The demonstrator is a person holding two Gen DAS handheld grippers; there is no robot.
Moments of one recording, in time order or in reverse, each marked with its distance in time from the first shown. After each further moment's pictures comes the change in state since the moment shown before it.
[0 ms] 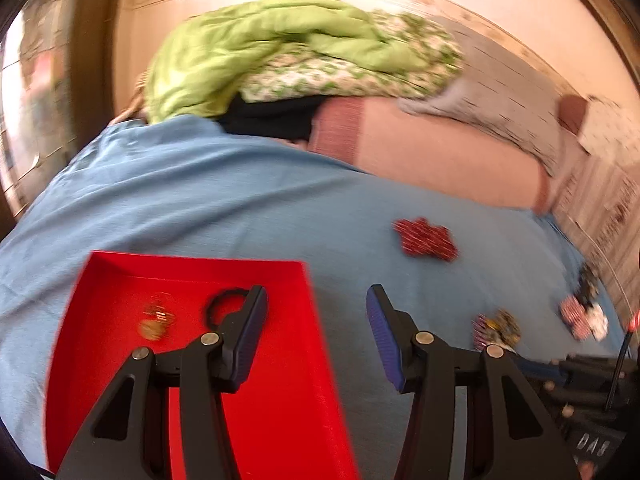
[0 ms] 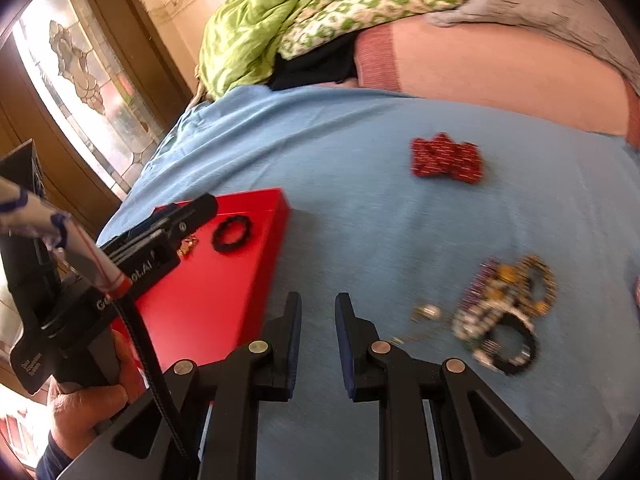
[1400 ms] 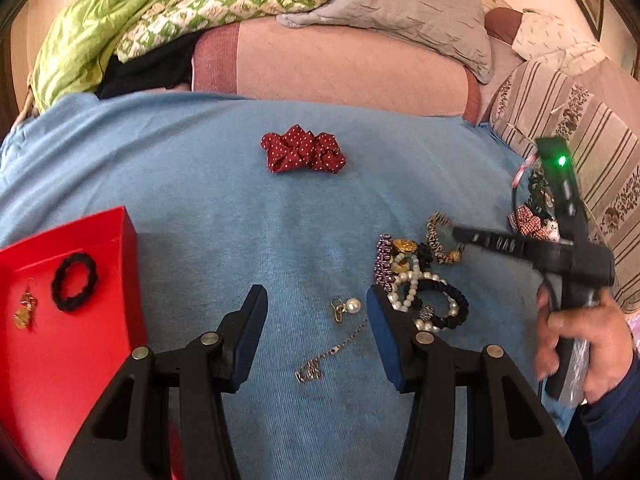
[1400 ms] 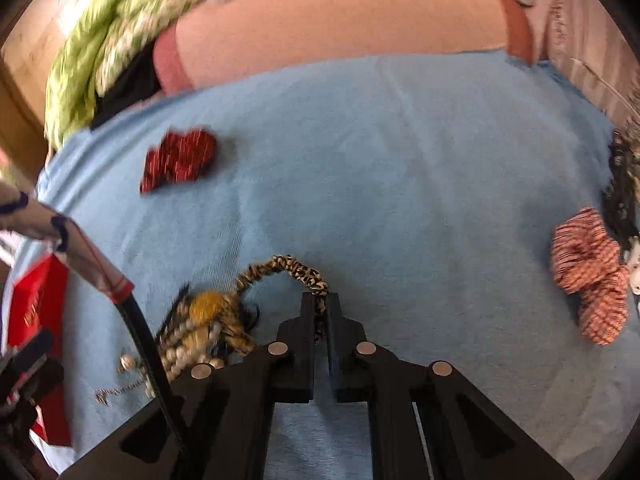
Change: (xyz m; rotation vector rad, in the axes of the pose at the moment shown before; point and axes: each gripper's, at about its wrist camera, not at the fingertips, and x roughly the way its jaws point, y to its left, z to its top) left arm 0.048 -0.101 -0.034 0.180 0.224 -0.194; right arm 0.019 -0.208 0.008 0.271 0.005 -0.306
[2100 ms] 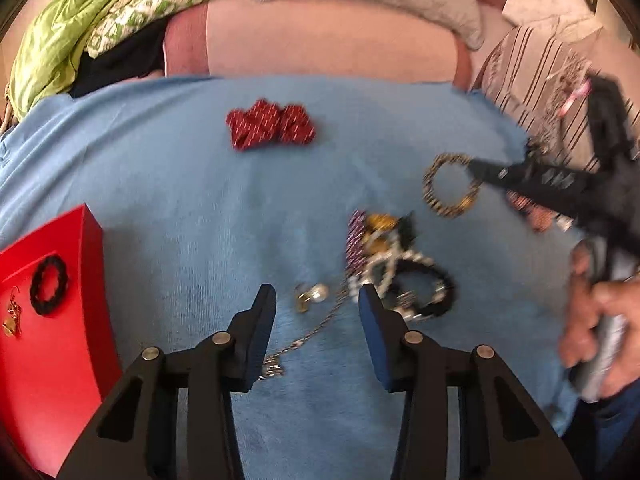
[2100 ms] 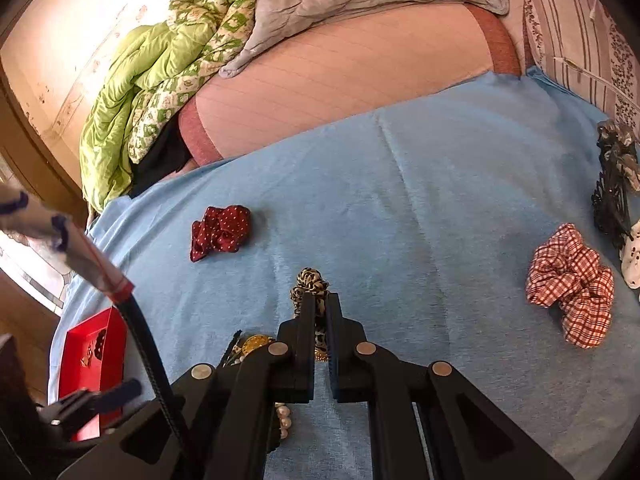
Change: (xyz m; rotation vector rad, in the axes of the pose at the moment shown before) left arm 0.031 -0.027 -0.001 0.060 0.112 -0.005; right arm -0.044 -0.019 0.005 0.088 -0.144 0.154
